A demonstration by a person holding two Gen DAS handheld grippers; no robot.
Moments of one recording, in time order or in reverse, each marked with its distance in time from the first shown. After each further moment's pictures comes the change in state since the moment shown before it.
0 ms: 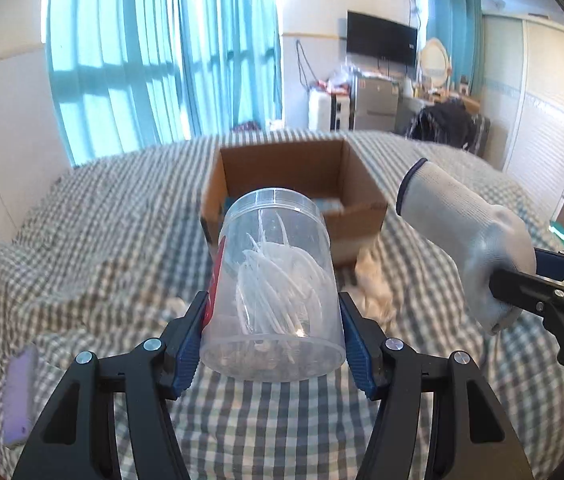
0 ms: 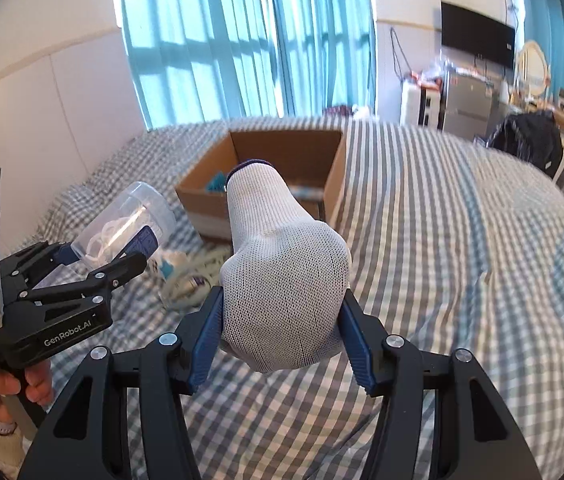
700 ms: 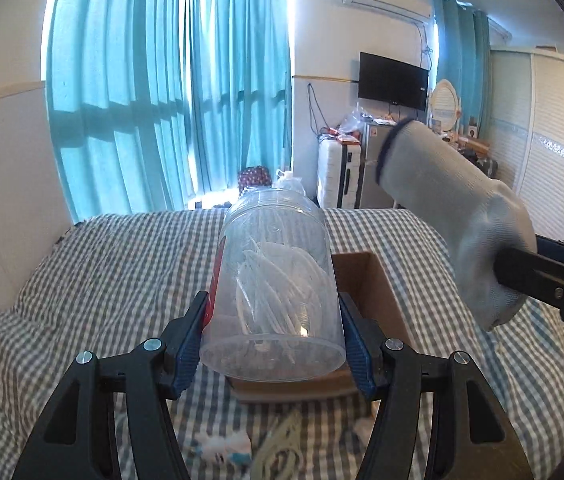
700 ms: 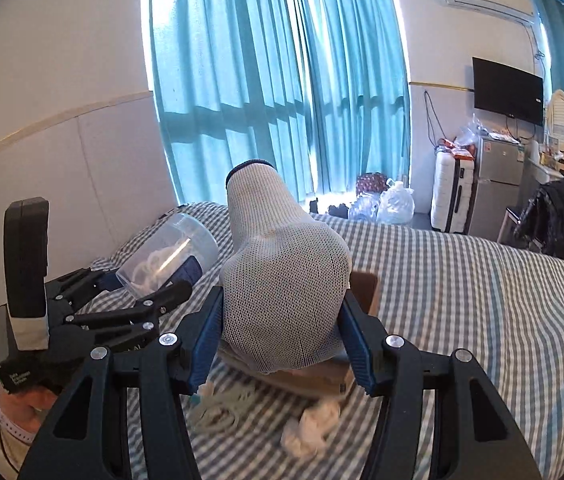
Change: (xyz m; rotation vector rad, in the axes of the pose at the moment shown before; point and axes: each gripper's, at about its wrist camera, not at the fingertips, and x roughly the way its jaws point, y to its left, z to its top) left arm 0.036 0.032 0.136 -0.027 -0.125 0.008; right arm 0.024 0.005 0.153 -0.058 -0.185 0.121
